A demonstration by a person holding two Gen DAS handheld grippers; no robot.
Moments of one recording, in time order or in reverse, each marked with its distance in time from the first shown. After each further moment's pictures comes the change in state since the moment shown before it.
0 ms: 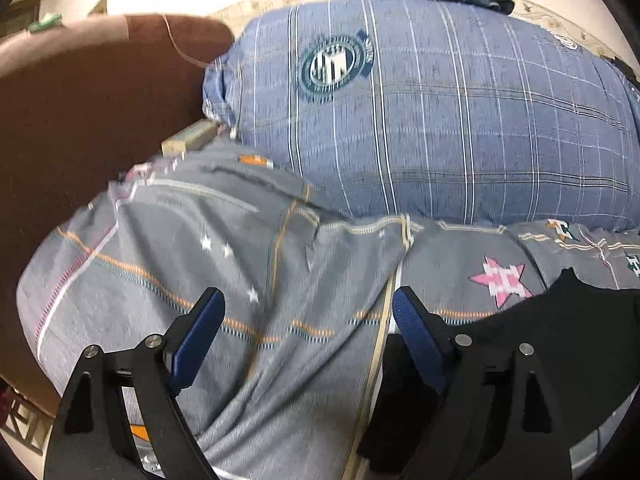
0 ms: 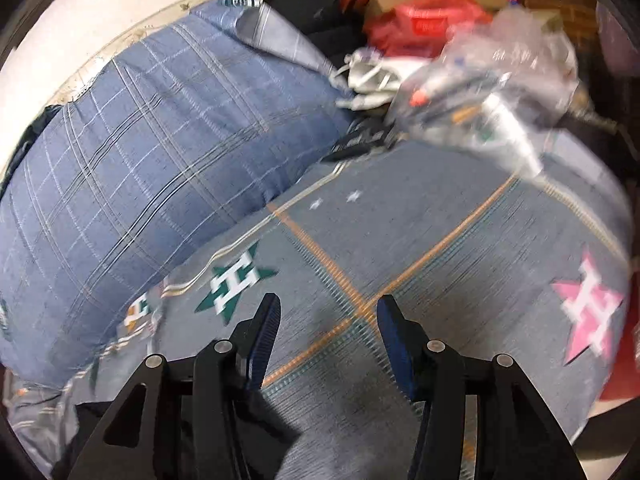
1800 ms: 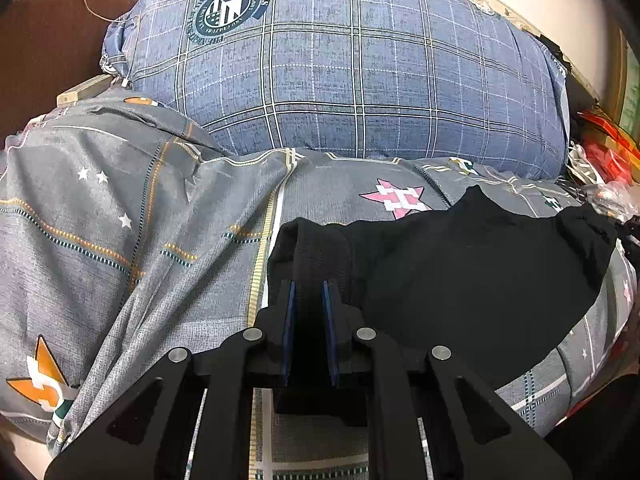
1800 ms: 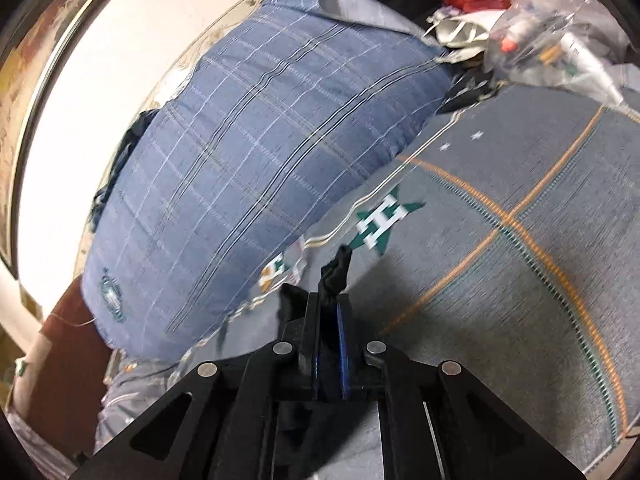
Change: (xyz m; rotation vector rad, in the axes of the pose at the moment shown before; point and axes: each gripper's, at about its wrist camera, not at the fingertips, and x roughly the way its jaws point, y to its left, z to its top) left arm 0.011 -0.032 -0.058 0.055 0.132 -0.393; right arm -0.034 0.036 -0.031 0.076 0.088 0.388
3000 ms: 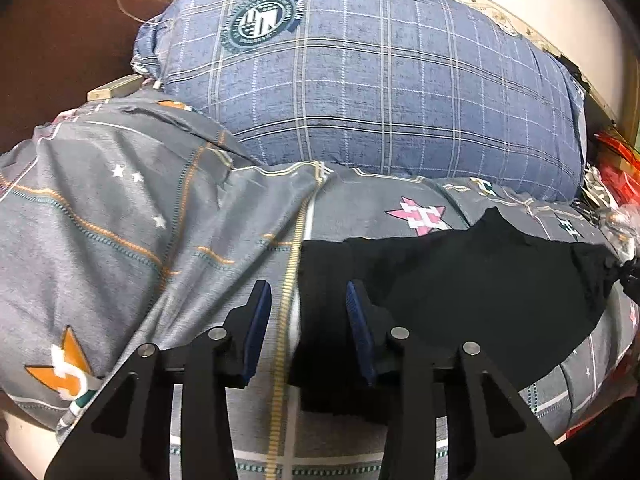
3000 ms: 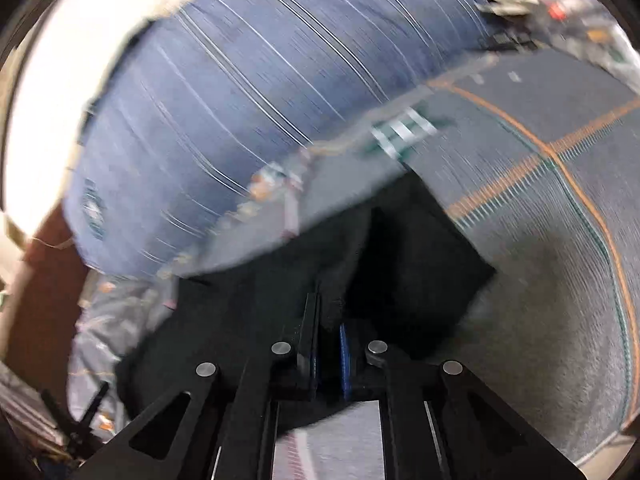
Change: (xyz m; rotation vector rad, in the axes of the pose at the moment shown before) left arm -0.017 0.018 0.000 -0.073 -0.040 0.067; right arm 0.024 0.020 -0.038 -0.145 0.234 0.017
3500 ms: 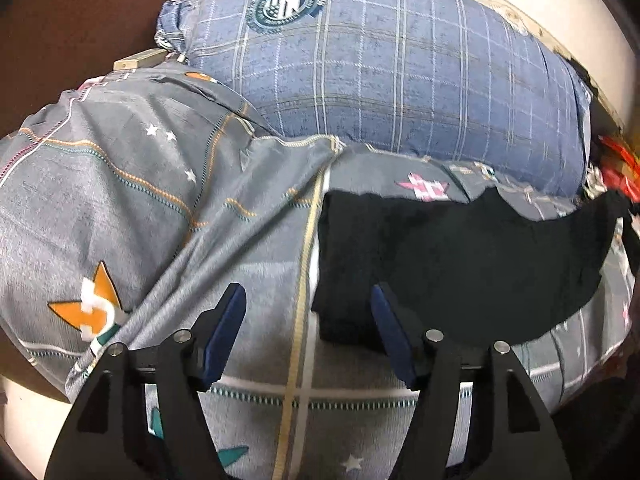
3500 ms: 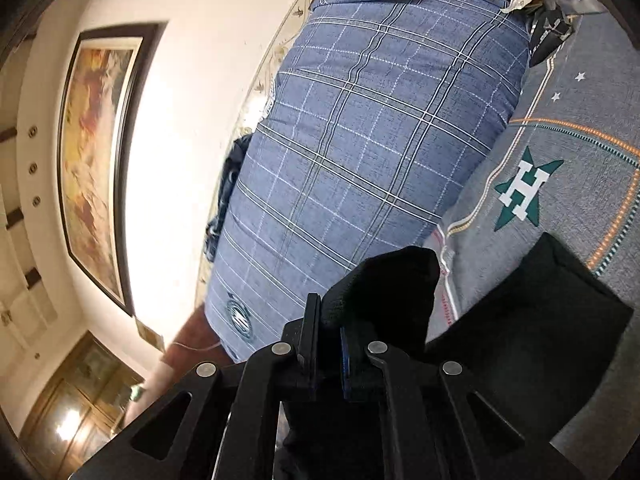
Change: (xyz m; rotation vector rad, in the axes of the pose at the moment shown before) left arm -0.025 0.007 -0.029 -0.031 0.079 0.011; right arm -0.019 0.014 0.029 0.266 -0.268 0.505
